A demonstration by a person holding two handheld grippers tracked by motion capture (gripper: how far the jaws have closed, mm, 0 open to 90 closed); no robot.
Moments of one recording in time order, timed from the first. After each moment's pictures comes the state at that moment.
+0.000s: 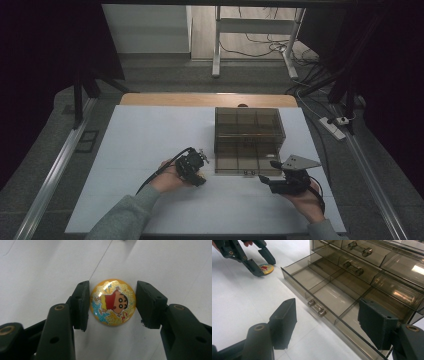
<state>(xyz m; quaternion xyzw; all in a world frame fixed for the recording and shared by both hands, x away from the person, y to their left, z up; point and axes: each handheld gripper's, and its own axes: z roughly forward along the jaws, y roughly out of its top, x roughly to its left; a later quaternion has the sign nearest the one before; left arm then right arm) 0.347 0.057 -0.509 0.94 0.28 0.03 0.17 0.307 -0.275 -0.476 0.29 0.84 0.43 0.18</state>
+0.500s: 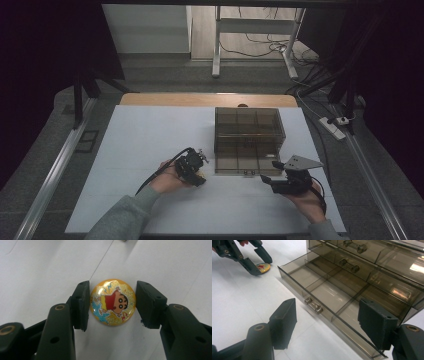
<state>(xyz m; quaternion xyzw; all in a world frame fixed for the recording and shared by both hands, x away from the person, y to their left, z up) 0.346 0.061 -0.508 0.94 0.29 0.03 0.18 0.307 -0.282 -0.479 0.30 0.83 0.43 0.18</state>
